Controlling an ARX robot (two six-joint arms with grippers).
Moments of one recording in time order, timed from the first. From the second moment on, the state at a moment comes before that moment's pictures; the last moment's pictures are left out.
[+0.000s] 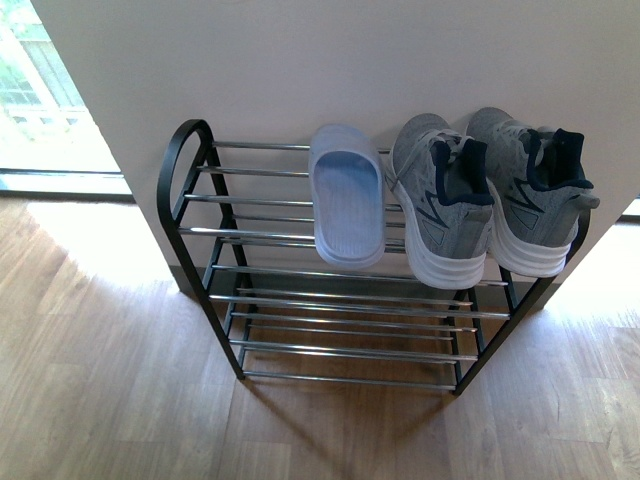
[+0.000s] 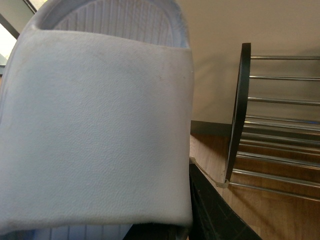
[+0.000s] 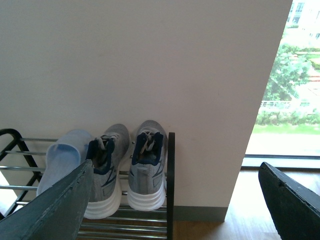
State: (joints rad) left arm -0.34 1.03 0.31 0.26 -0.53 -0.05; right arm 0.00 0.00 0.02 0.00 0.00 0.00
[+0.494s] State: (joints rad) left arm -0.33 1.85 0.88 0.51 -0.24 -0.23; right arm 0.00 0.00 0.02 0.00 0.00 0.00
